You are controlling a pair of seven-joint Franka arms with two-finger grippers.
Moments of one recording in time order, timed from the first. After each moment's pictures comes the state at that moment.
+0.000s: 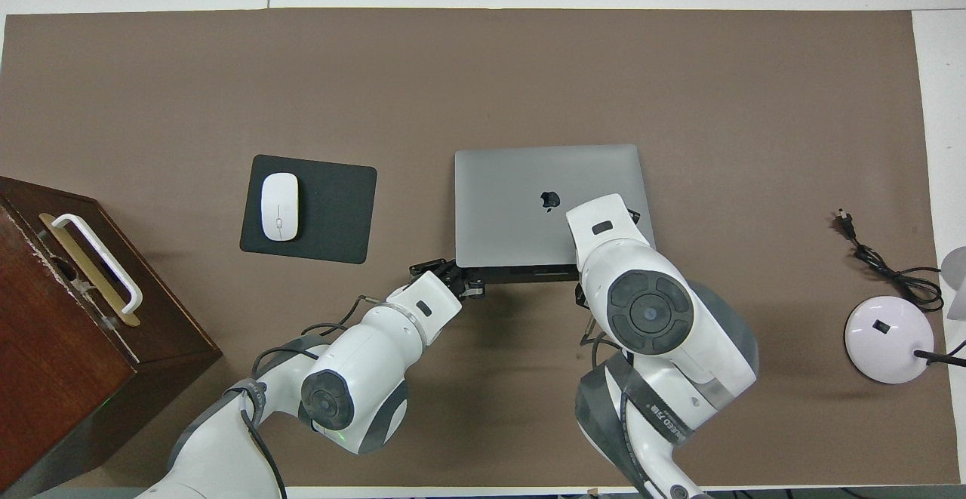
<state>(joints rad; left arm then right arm) -0.32 0.29 -0.43 -2.48 -0.18 3.46 -0.32 0.32 0.01 0.16 -2.26 -0.31 2.41 -0.43</state>
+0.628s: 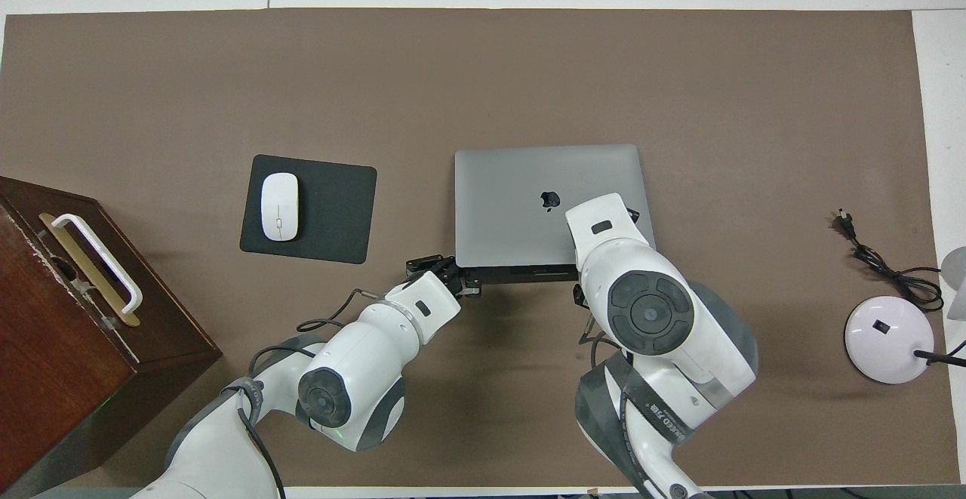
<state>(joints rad) -0.32 0.29 -0.42 -2.48 -0.18 3.46 -0.24 0.32 0.02 0.16 -2.26 -0.31 2.43 -0.43</state>
